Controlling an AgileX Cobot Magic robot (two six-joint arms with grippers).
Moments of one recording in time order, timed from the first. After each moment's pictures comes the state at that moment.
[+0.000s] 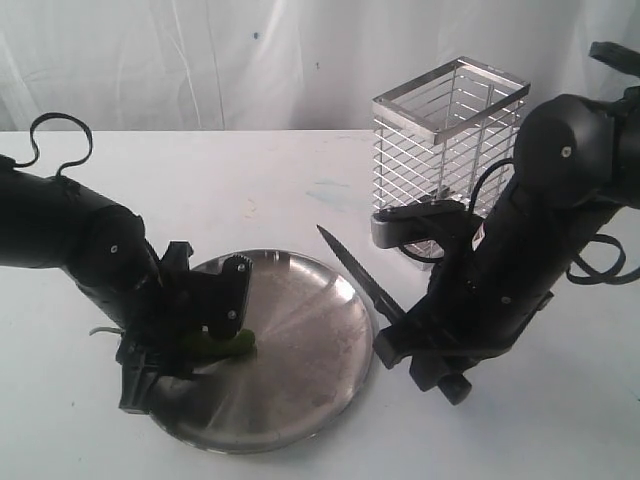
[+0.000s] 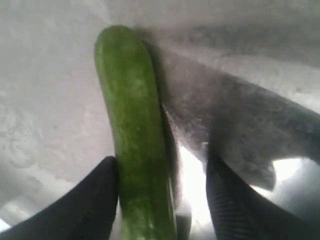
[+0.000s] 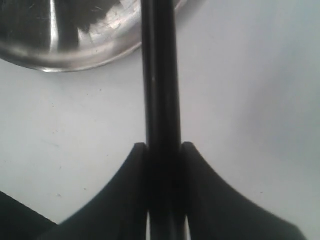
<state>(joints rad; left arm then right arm) -0.46 1.76 -0.92 0.03 0.49 1.10 0.49 1.56 -0.97 0.29 0.93 -0.20</state>
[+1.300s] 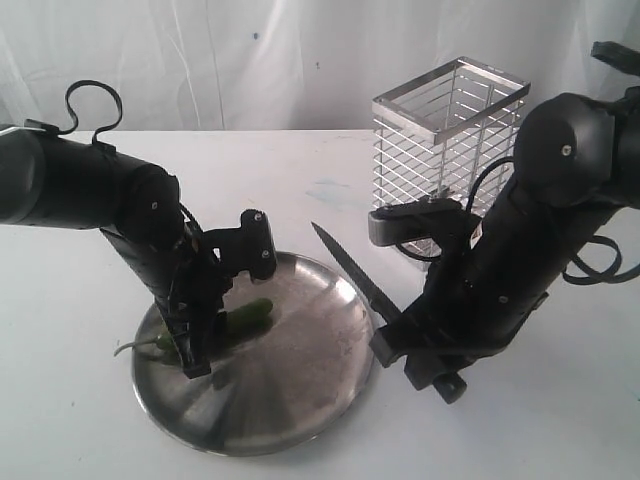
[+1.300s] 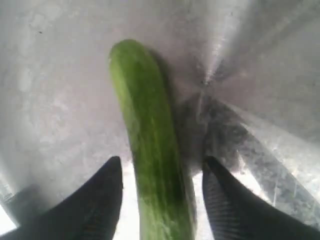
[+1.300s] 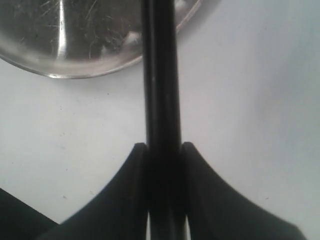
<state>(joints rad) -0.46 1.84 -1.10 -0.05 0.60 0.85 0.49 1.56 -0.97 0.32 0.92 -0.22</state>
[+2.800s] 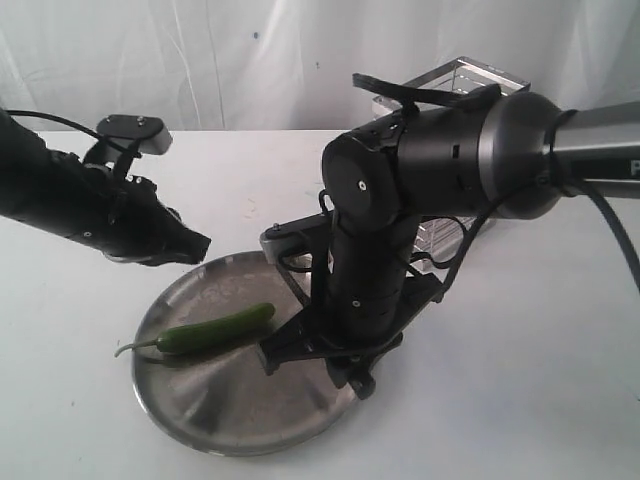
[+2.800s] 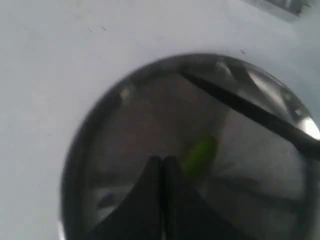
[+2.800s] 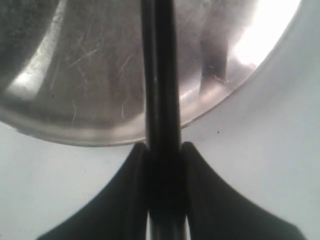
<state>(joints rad) -0.22 1.59 -0.95 -0.81 0.50 0.81 0.77 1.82 -1.25 0.07 0.98 0.23</state>
